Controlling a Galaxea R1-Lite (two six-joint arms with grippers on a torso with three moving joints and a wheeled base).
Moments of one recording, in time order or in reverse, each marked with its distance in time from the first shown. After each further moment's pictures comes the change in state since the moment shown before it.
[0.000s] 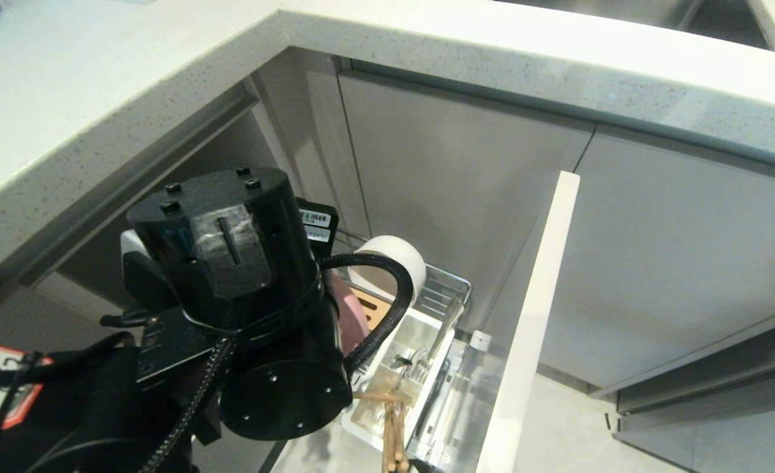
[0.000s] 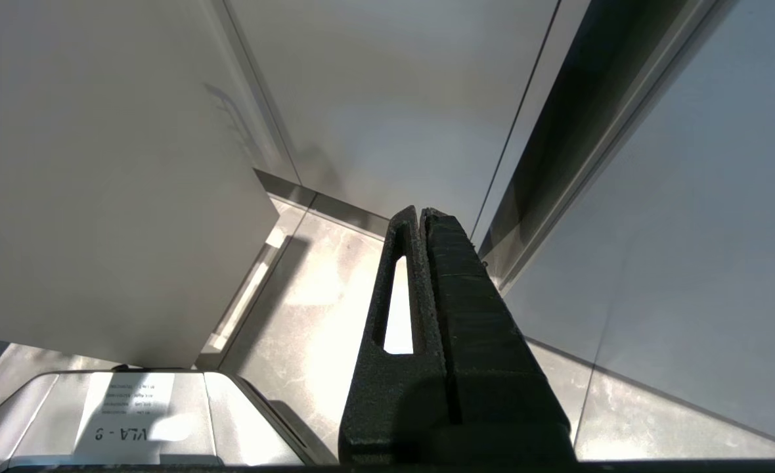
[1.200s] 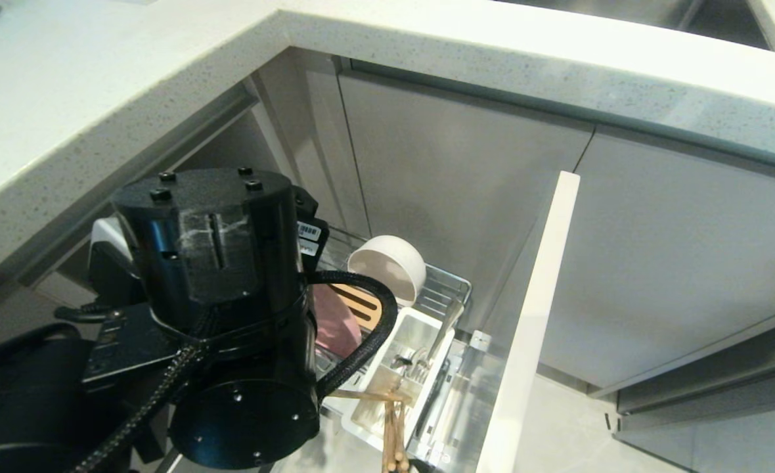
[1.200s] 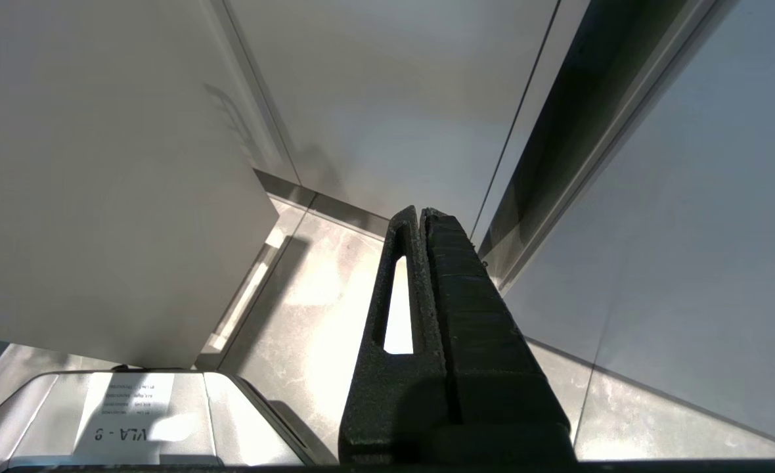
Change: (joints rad) left arm -0.024 -0.074 -0.016 0.263 0.022 -0.023; right arm 0.000 0.000 0.000 0.000 0.000 0.000
